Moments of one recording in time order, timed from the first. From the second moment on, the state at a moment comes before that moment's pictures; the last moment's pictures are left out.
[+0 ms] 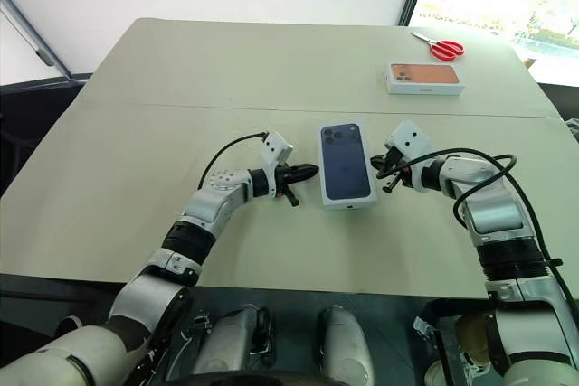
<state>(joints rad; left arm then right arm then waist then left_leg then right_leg) -0.71 0.05 -0.17 0.58 -0.18 0.26 -0.78 -0.48 -0.75 0.05 0.18 0.17 0.39 0.90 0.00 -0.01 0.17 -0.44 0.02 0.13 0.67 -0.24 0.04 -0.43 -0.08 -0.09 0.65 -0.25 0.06</state>
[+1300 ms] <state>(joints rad) -0.98 -0.05 -0.06 0.97 -0.12 0.05 -0.66 -0.67 -0.61 0.07 0.46 0.04 0.21 0.75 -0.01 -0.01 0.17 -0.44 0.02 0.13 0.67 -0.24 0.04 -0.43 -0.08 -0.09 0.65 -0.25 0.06</state>
